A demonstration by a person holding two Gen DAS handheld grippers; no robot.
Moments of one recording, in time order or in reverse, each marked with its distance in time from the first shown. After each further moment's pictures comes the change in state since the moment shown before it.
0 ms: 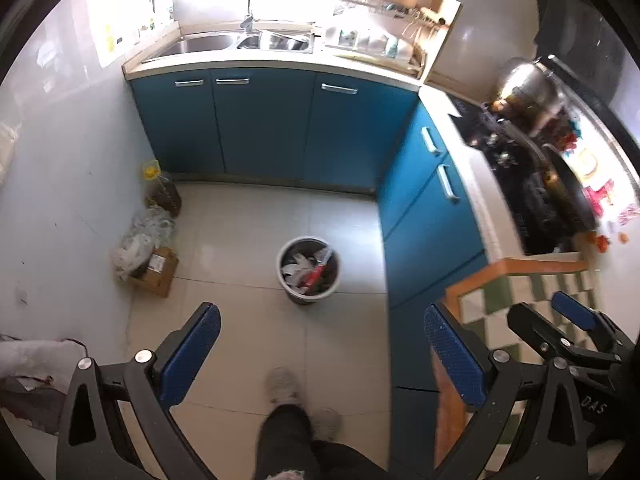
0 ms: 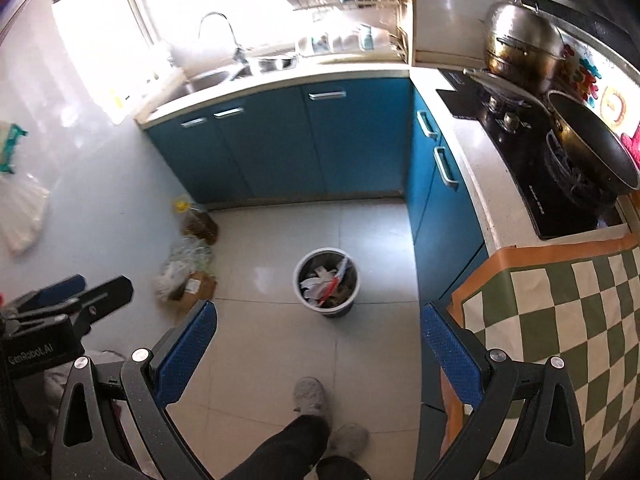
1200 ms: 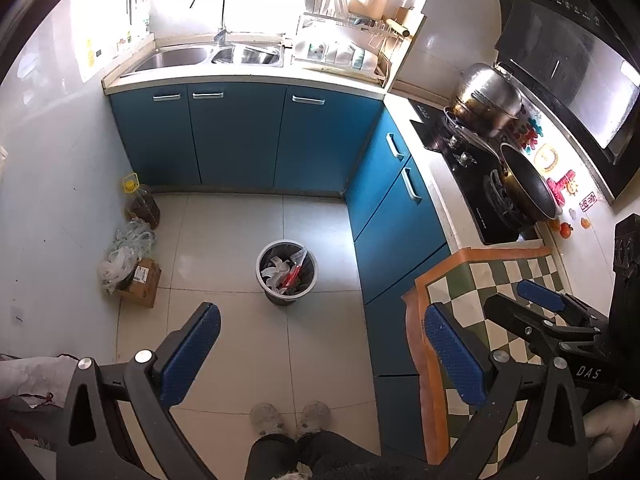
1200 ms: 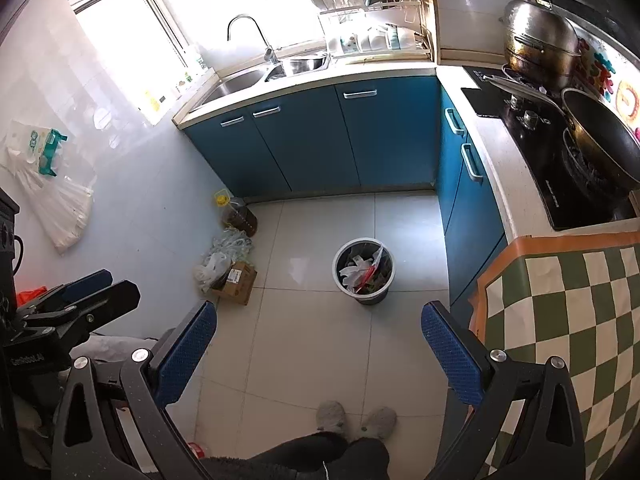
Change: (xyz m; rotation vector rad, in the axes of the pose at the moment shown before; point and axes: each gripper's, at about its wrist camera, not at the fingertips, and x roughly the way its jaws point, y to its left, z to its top) left arm -0.056 0.009 -0.004 0.062 -0.012 -0.104; right arm -0.047 0.018 0.002 0.020 0.039 0.109
